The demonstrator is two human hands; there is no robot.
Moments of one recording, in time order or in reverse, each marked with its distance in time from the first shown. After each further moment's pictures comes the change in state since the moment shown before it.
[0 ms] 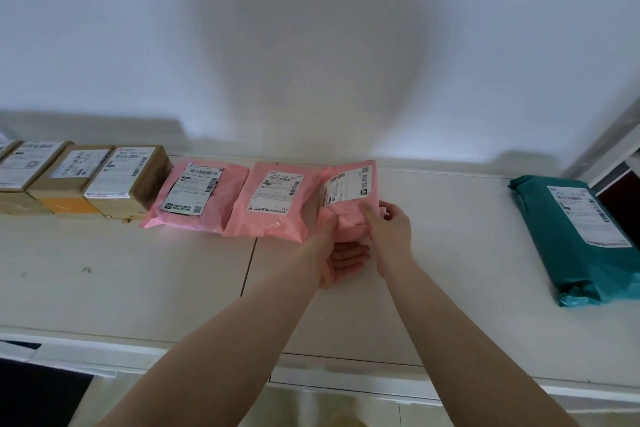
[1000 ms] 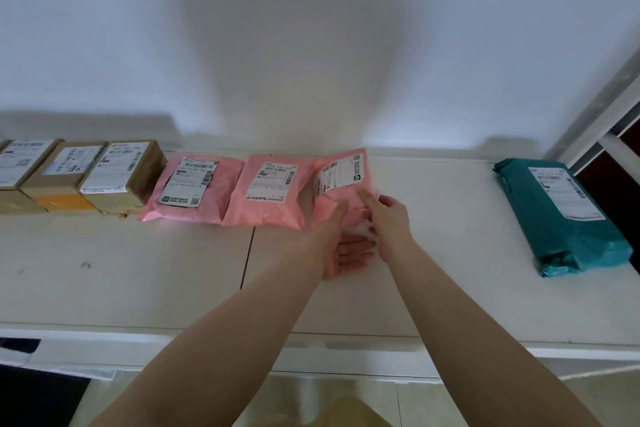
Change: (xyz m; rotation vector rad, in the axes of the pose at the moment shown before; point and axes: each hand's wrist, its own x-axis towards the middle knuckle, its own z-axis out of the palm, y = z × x) left_hand -0.029 -0.010 0.008 0.075 -0.084 -0.018; right_hand -0.017 -0.016 -0.011 -0.005 -0.028 0.120
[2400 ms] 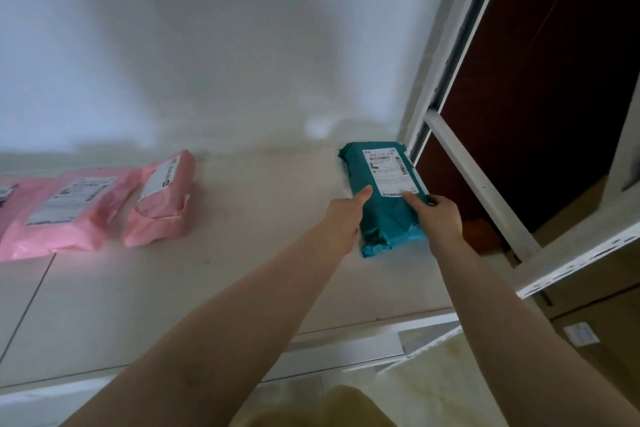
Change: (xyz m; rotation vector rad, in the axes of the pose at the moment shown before) left_hand 0.048 -0.058 0.311 0.202 0.034 0.147; right_hand 0.072 -0.022 -0.361 -0.335 0.398 0.025
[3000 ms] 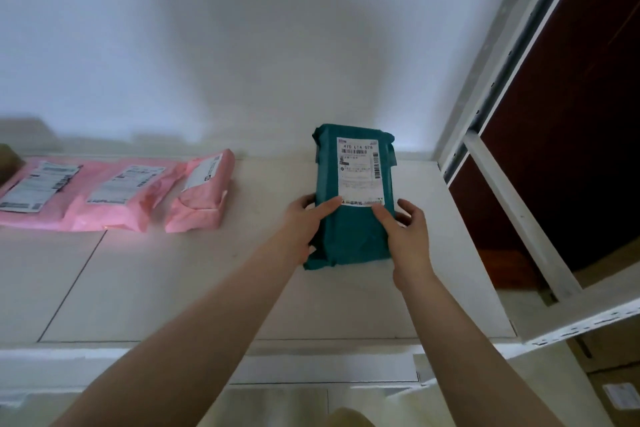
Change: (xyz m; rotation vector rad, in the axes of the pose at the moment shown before) left_hand -0.015 0.007 -0.092 -0.192 0.066 0.187; right_hand -0.067 -0.020 0.061 0.435 -0.281 -0.084
